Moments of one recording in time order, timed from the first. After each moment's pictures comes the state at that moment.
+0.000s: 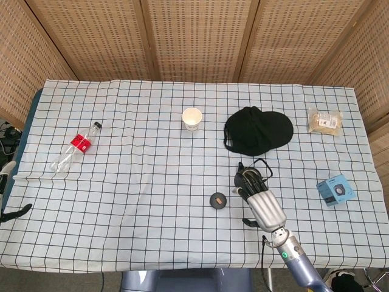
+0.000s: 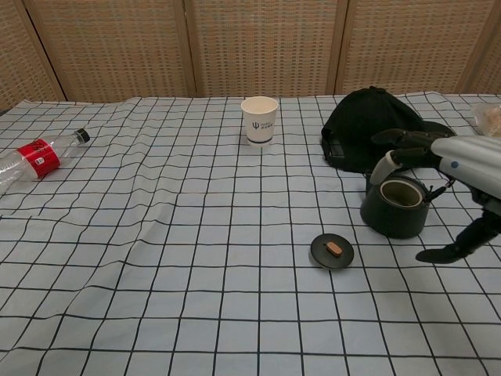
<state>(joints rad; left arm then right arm) -0.08 -1.10 -0.10 -1.63 1.36 1.45 0.00 0.35 -1.45 0.10 -1.78 -1.47 1.15 -0.40</state>
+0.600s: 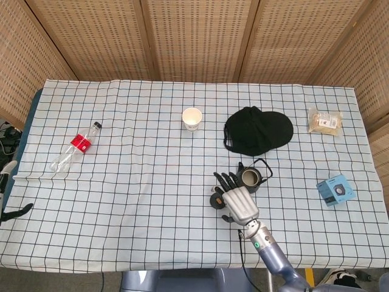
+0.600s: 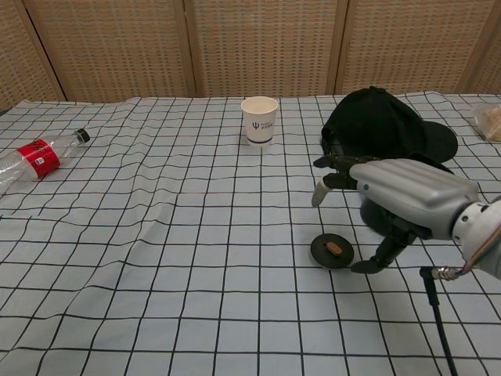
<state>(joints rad) -0.09 -1.10 -0.10 -1.63 1.35 1.43 -0.02 0.47 -1.63 0.15 -1.69 -1.29 1.06 -0.57</state>
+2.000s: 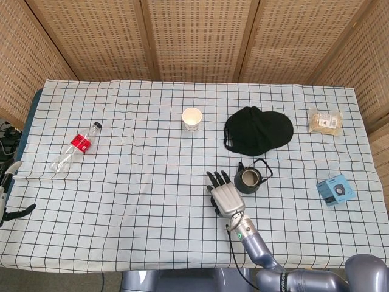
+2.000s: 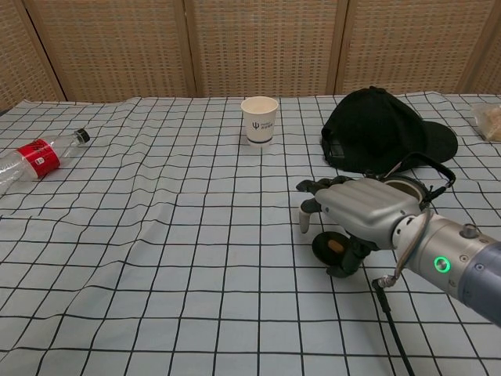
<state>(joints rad) -0.10 -1.08 -0.09 -1.62 1.36 1.40 -0.07 0.61 -1.78 0.16 -1.54 -1.05 1.04 -0.77</state>
